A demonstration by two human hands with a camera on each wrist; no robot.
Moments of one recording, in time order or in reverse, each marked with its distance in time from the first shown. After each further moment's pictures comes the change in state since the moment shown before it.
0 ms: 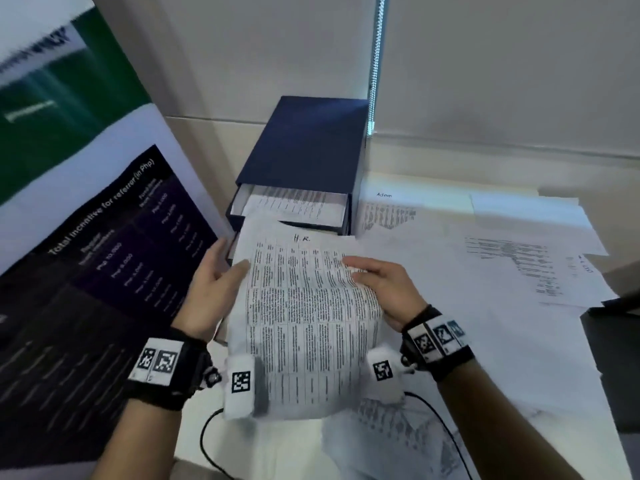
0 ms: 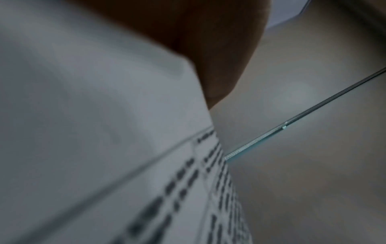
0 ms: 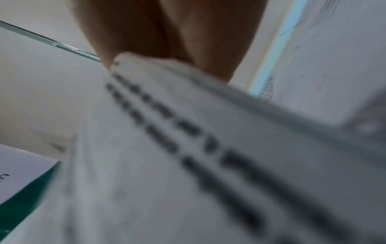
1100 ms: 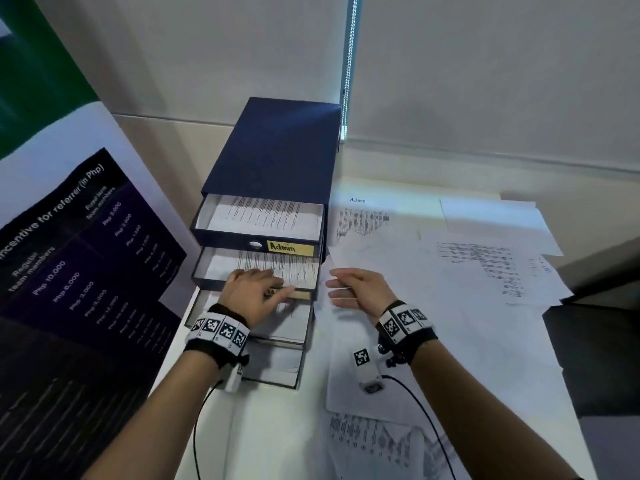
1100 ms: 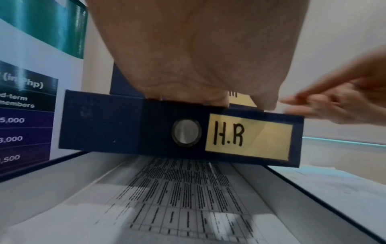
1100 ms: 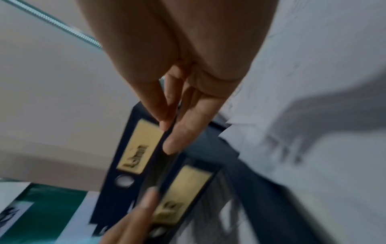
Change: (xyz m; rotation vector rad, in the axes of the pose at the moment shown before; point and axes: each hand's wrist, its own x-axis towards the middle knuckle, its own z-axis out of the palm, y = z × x) left_hand 0.095 -0.066 0.063 1.358 -0.389 0.384; right_hand 0.055 0.022 -0.016 0.090 0.133 0.240
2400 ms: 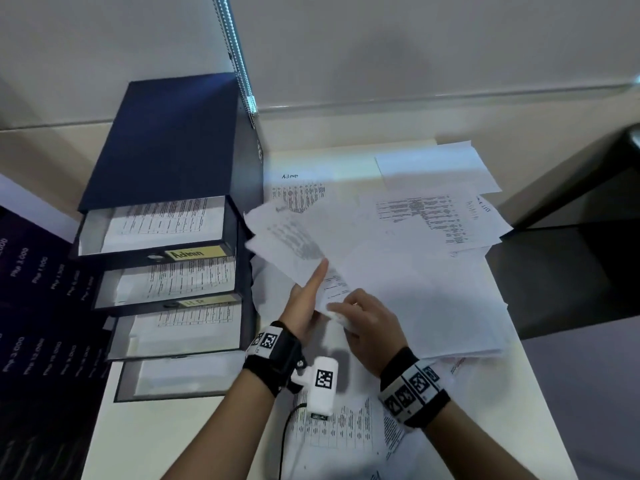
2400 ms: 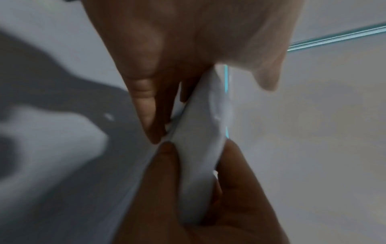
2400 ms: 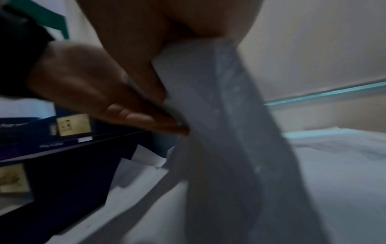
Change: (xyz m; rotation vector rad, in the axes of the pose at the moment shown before) left_hand 0.029 0.233 0.040 -1.775 -0.267 -0.422; right_hand -0.080 0.073 -0.123 -1.113 0.335 -0.856
